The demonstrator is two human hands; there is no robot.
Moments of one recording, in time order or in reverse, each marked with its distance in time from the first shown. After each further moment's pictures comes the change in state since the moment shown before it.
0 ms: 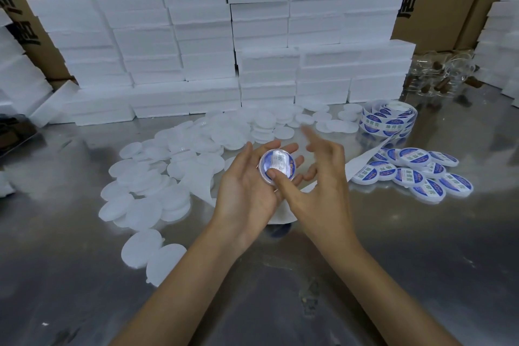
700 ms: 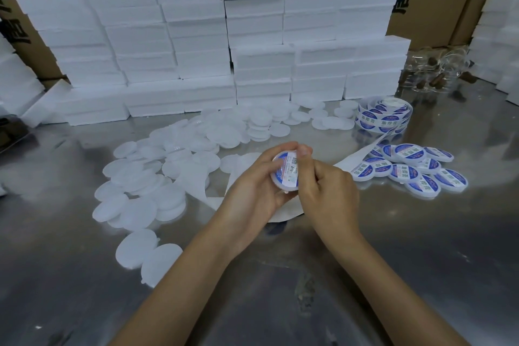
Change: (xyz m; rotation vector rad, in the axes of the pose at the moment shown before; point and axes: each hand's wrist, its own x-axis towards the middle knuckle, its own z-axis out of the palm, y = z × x) left_hand -0.001 -0.004 0.001 0.291 -0.151 -0.039; right_hand 0.005 0.020 -0.003 -0.221 0.035 0.151
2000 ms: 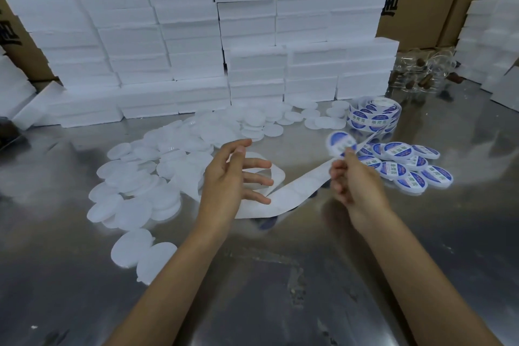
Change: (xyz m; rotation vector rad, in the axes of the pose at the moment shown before) left_hand -0.003 0.005 -0.010 0.474 0.455 0.215; right_hand 0.037 0.033 -0.038 0.703 -0.054 0.775
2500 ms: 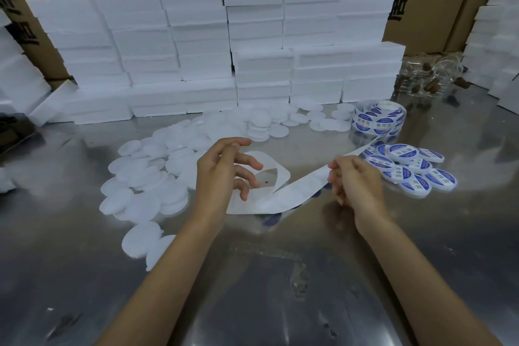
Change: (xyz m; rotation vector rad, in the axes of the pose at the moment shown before) left_hand 0.007 0.001 -0.016 0.001 0.097 0.060; right_hand -0.008 0.005 0.000 -0.210 -0.038 -0.214
